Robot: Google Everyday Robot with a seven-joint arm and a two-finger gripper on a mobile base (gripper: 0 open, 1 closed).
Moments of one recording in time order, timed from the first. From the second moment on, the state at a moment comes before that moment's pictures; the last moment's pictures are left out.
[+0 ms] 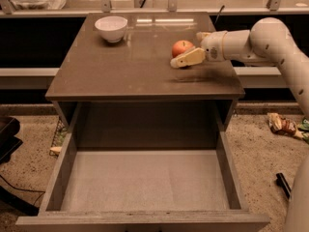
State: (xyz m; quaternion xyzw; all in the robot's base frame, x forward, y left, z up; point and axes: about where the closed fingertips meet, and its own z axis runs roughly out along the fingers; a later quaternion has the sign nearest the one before) arm 0.766 -0.110 0.863 -0.40 0.71 0.26 0.52
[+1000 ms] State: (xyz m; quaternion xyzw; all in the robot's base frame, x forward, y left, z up) arm 0.770 -0.086 0.852 -0.41 0.70 0.28 0.51
